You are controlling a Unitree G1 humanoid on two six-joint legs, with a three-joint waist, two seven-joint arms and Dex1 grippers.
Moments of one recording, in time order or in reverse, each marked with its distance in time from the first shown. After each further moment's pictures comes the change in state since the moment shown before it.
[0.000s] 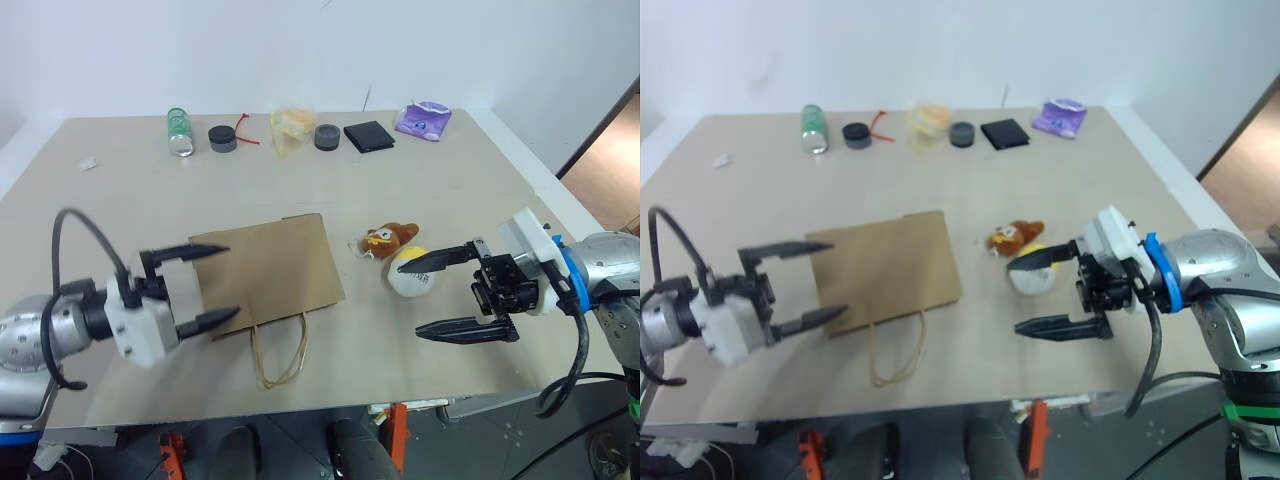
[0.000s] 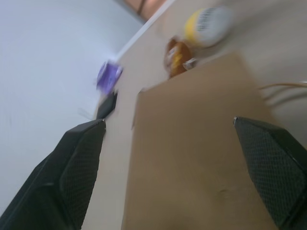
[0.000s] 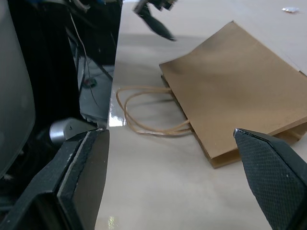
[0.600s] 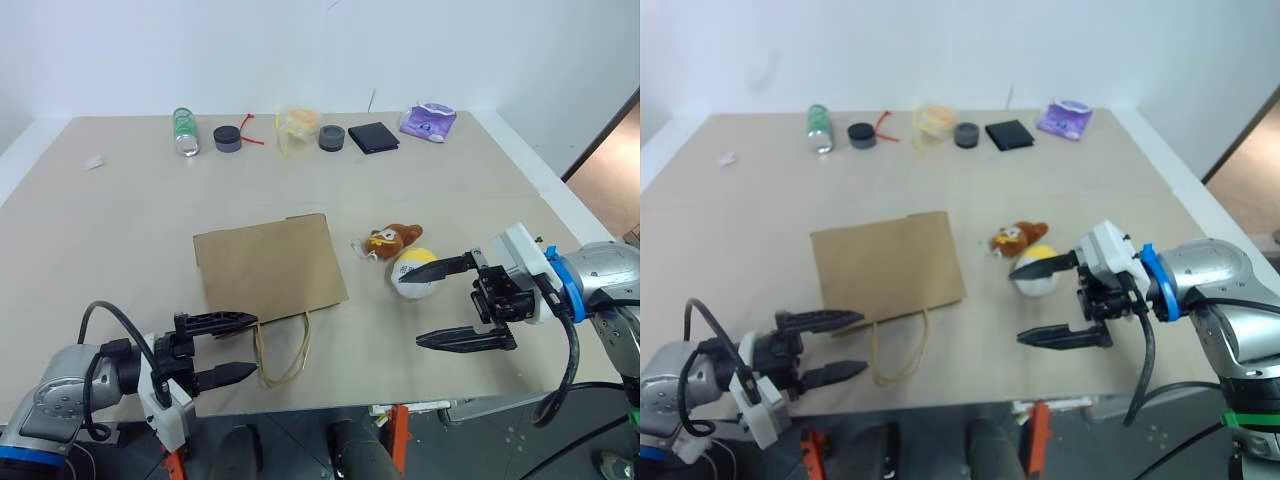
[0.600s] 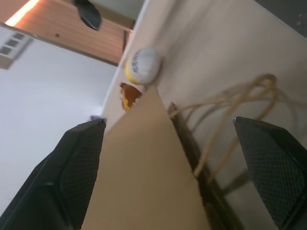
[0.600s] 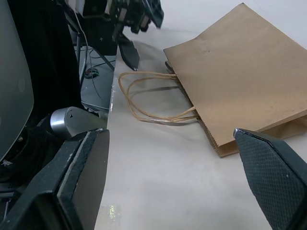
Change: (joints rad) left arm 0.047 -0.064 -0.156 0.173 0.267 -0.386 0.186; right arm 0.037 -0.006 0.008 0.003 -0.014 -0.023 0.006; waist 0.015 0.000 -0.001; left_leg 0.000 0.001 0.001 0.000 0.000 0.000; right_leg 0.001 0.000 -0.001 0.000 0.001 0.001
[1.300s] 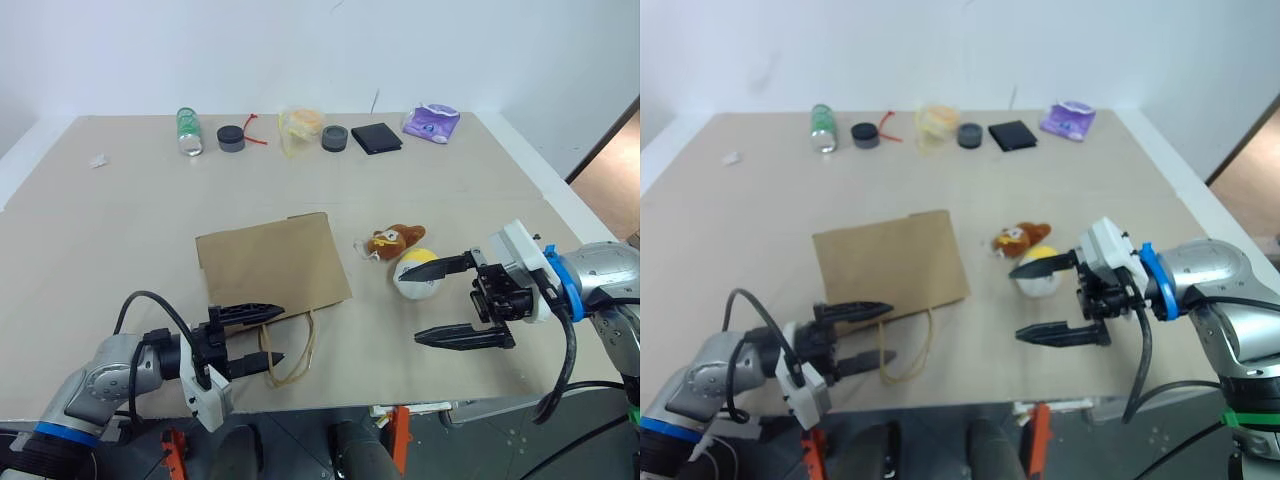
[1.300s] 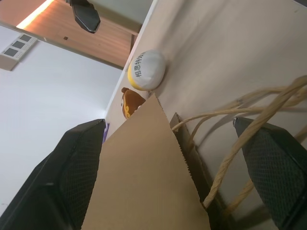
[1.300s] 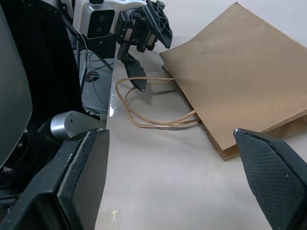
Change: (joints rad) left arm -0.114 -0.038 -0.137 0.043 0.132 0.052 0.163; right arm -0.003 0.000 0.000 -0.003 0.015 0.042 -0.024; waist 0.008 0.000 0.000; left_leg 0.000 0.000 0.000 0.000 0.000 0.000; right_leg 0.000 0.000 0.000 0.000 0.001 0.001
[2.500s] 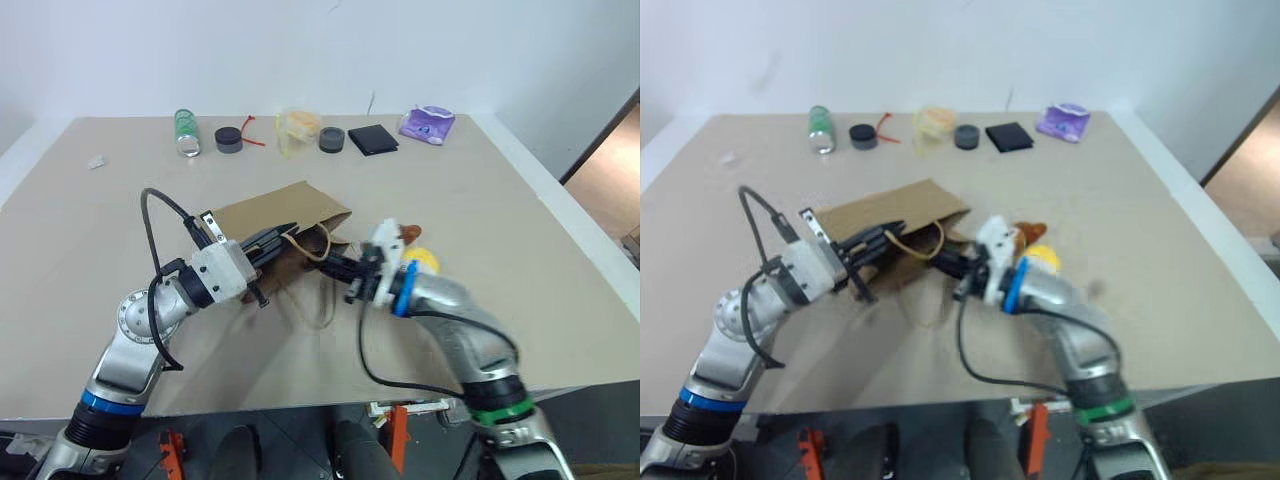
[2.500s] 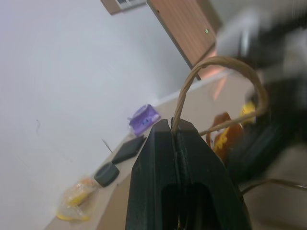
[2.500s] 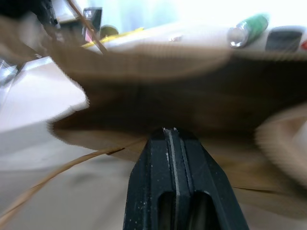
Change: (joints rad) left arm -0.201 -0.193 -0.013 -0.268 -0.410 0.808 0.050; right arm -0.094 0.737 0.280 0.242 -0.291 -0.083 -0.796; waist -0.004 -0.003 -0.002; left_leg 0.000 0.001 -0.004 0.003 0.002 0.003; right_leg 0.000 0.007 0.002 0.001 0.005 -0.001
